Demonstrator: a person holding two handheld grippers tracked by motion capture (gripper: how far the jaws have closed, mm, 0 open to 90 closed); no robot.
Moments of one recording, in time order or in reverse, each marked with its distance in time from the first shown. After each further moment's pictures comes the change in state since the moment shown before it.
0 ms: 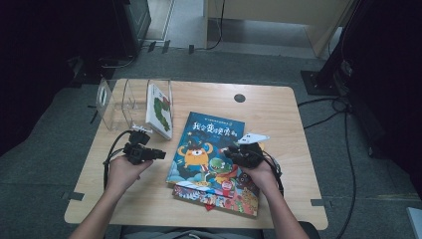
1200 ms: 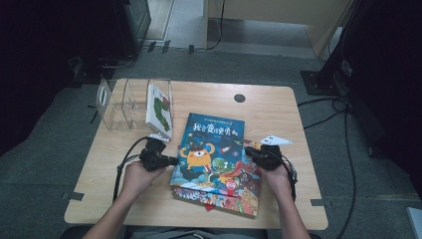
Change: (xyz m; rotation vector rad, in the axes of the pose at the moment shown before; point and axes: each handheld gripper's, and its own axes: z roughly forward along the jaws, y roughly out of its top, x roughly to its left) left arm -0.024 -0.002 0.028 -0.014 -0.096 0.071; right arm -0.032 -0.026 -0.035 -0.046 -0.127 0.143
